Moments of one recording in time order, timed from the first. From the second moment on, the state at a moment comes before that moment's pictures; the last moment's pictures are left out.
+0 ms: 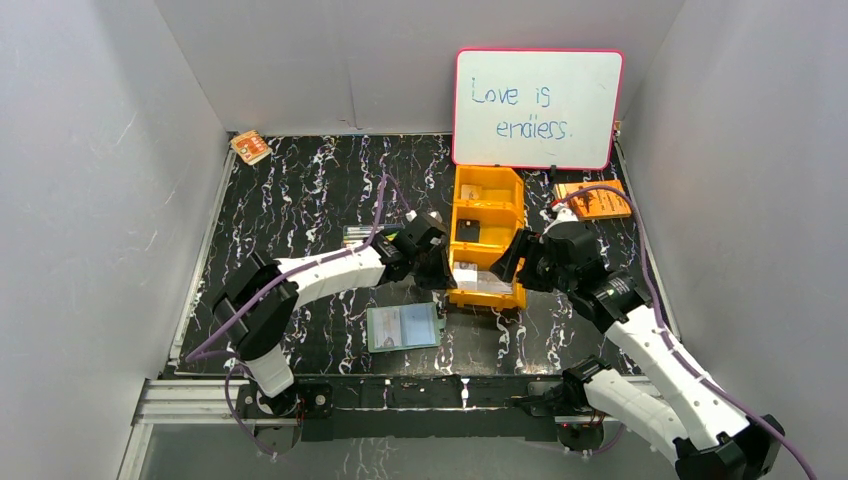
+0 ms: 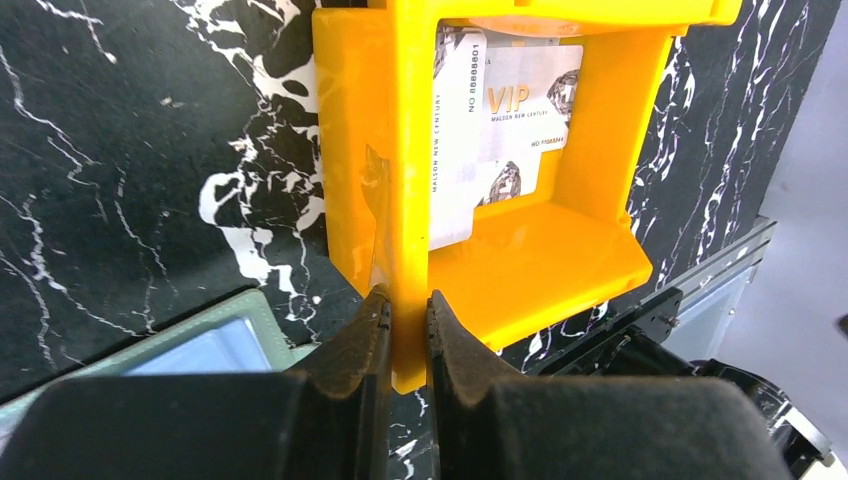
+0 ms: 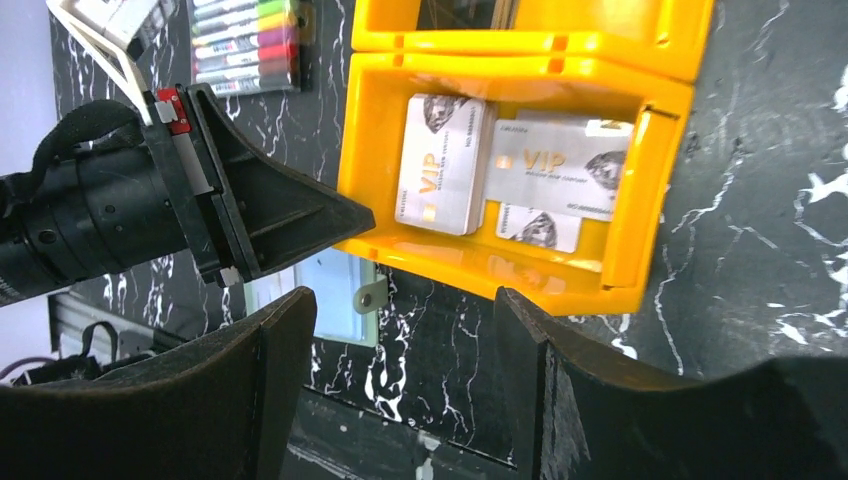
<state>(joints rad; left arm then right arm) -0.88 1.71 1.11 -0.31 0.11 -0.91 0.54 0.79 0.79 -0.65 -0.03 0.67</state>
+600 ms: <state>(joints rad) -0.91 1.68 1.07 -0.27 0.05 -0.93 0.46 1.04 0.66 -0.46 -0.23 0.62</state>
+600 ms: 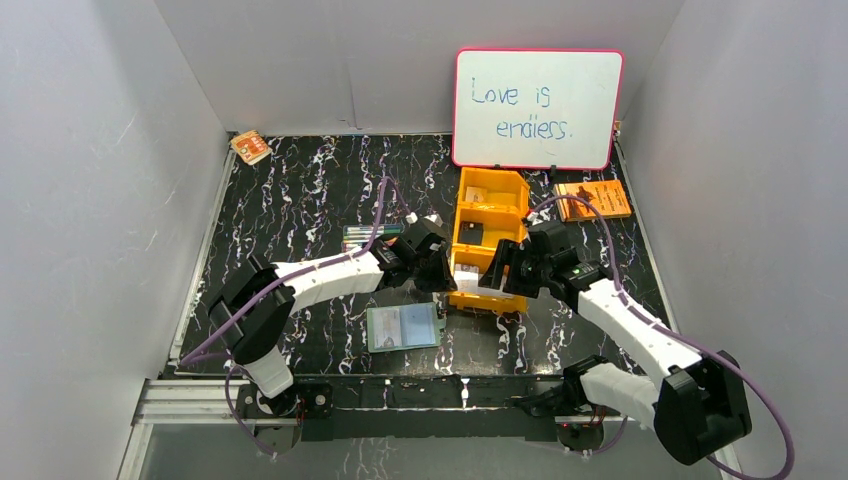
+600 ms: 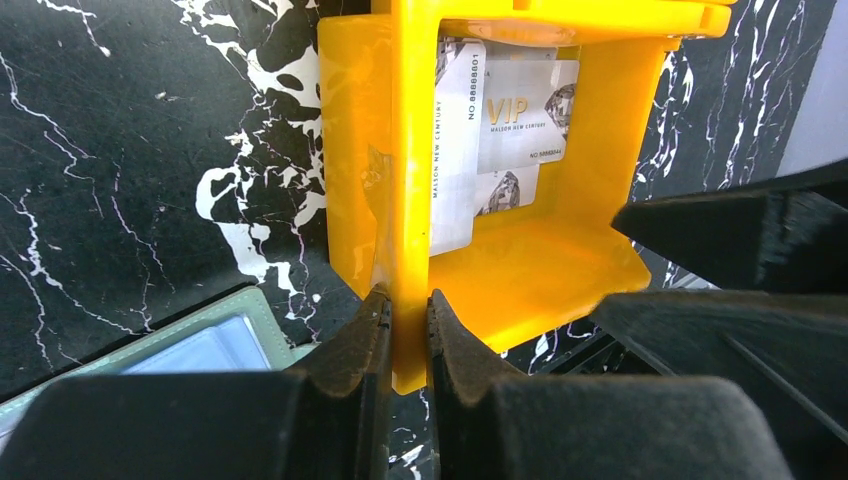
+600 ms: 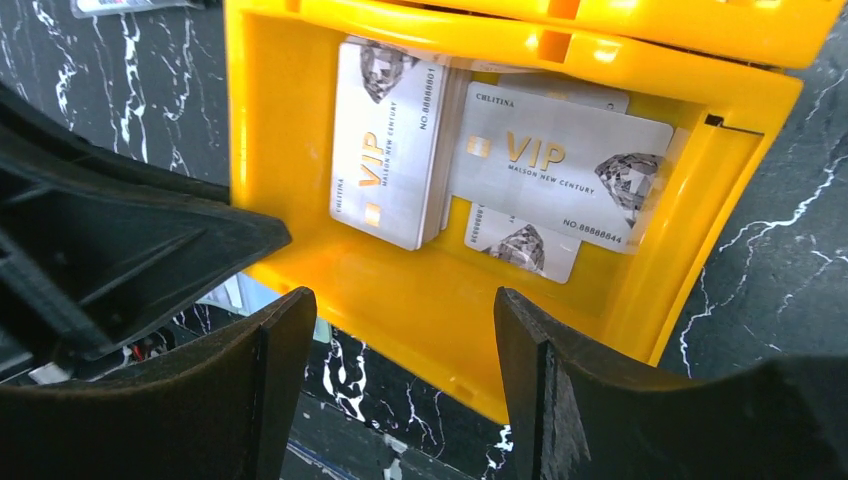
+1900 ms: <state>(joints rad) -0.91 1.68 1.08 -0.30 0.06 -0.86 0.46 1.26 0.47 -0.04 -0.25 0.86</state>
